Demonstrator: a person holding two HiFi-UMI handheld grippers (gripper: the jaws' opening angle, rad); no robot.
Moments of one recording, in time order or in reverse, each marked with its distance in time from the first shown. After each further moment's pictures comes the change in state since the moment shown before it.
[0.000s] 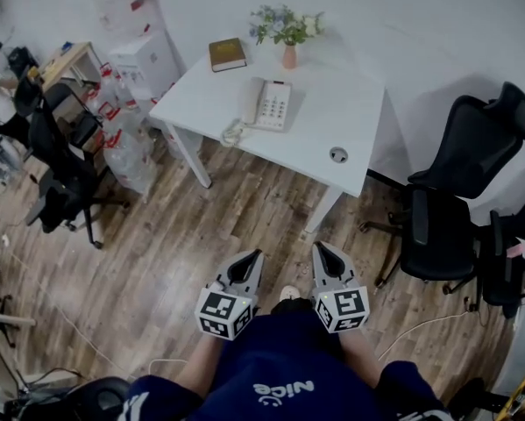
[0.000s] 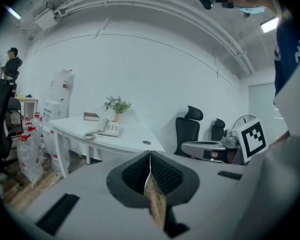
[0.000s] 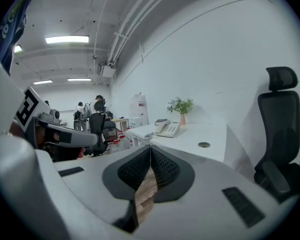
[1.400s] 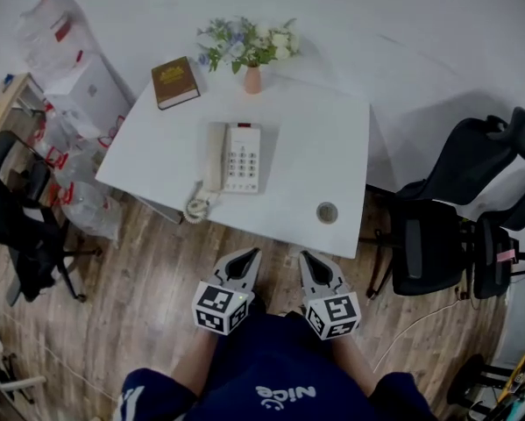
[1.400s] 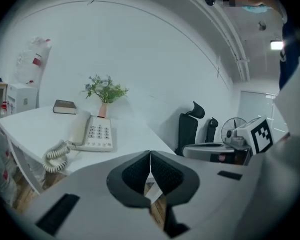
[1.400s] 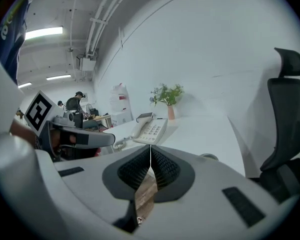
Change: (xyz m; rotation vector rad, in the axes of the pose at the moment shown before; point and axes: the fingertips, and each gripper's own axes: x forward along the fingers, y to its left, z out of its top) left arm 0.237 0.117 0.065 -0.013 0.125 -0.227; right arm 0.198 -0.110 0.031 0.105 0.108 -0.121
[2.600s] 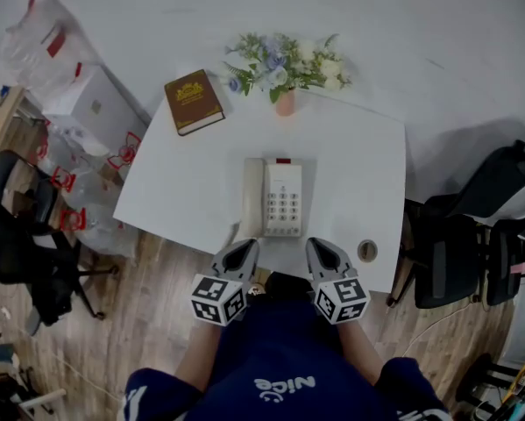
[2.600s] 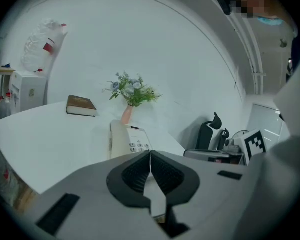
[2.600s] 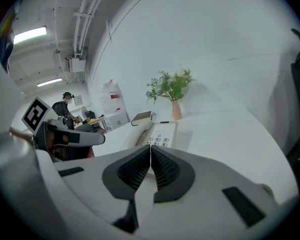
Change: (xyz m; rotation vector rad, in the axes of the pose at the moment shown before) left arm 0.036 0.186 0.068 -0.137 0.021 0.038; right arm 0.184 0.004 0.055 0.086 0.048 -0.008
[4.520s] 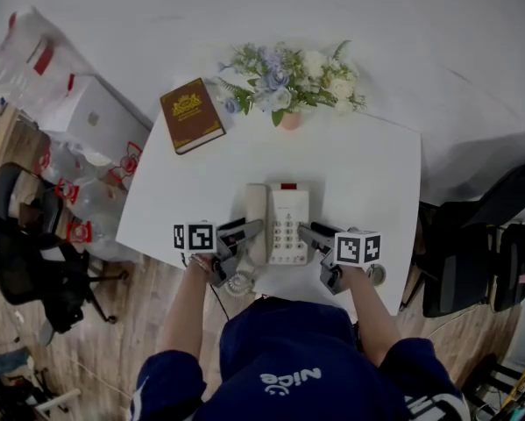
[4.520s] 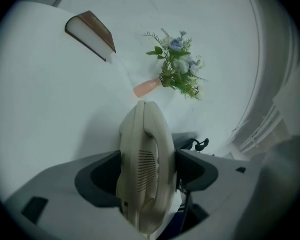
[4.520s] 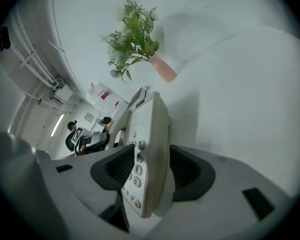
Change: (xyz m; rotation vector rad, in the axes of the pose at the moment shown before) left arm 0.121 0.101 0.013 -0.571 0.333 -0.330; right arm 0.133 -0.064 -0.016 0.519 0.360 0.280
